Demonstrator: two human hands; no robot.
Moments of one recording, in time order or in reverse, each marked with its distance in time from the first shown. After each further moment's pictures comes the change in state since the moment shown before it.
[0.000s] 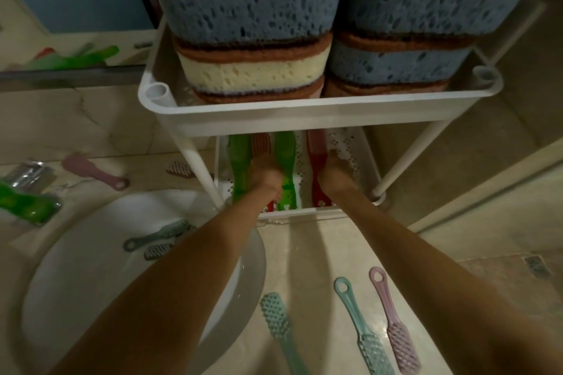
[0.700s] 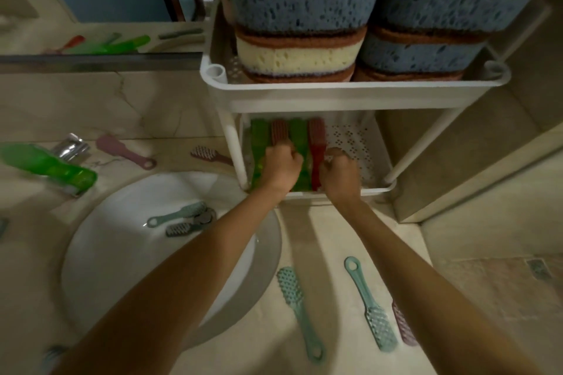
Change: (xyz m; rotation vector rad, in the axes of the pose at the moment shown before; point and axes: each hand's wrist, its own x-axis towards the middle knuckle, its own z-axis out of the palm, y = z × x) left_hand -0.067 -0.004 -0.035 -0.003 0.144 0.341; right_hand -0.060 -0.024 0.005 0.286 0.359 -0.146
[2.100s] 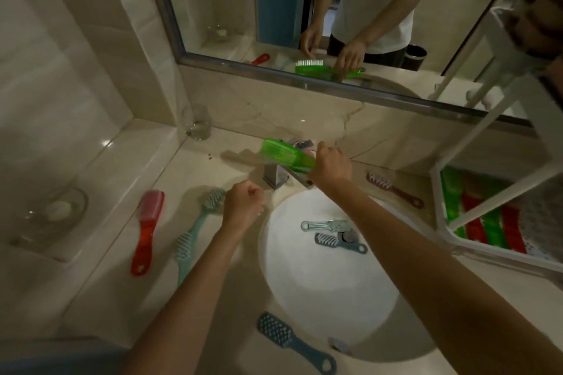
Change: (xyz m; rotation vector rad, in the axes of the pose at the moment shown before) left_hand -0.082 -0.295 -0.336 -0.380 0.292 -0.402; right_hand -0.107 -0.370 0.176 -0.453 -0.355 -0.401
